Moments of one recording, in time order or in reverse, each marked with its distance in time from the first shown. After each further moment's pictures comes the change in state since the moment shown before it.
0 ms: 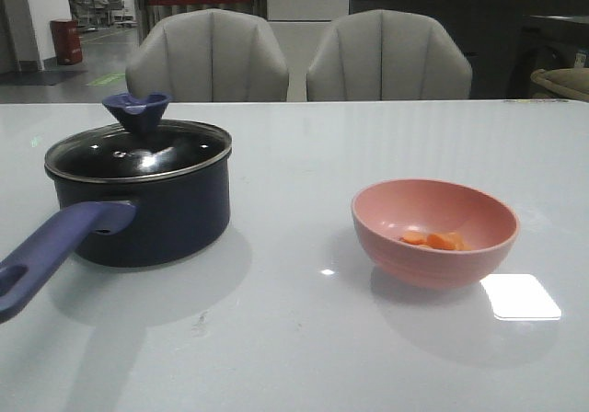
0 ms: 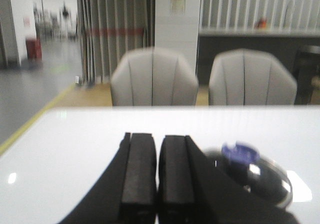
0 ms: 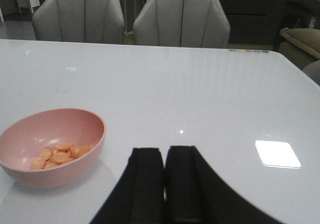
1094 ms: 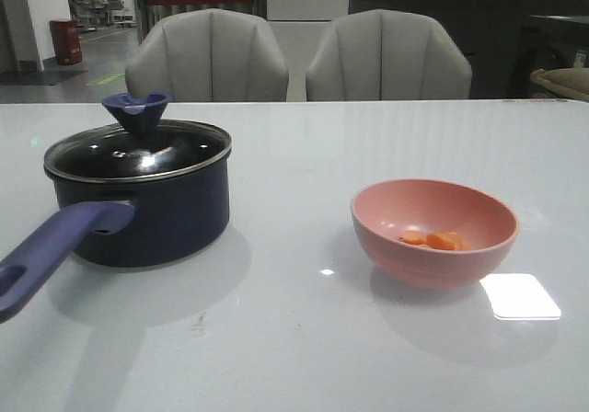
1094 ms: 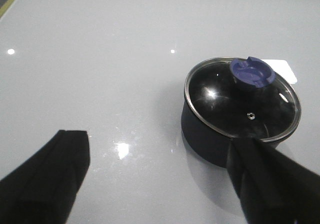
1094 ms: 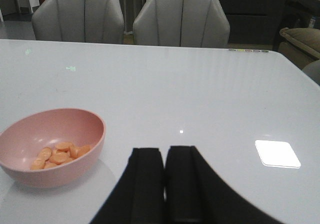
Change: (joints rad) left arm -0.003 0.494 -0.274 -0.066 0.255 0.000; right arm 0.000 0.000 0.000 0.000 0.000 0.000
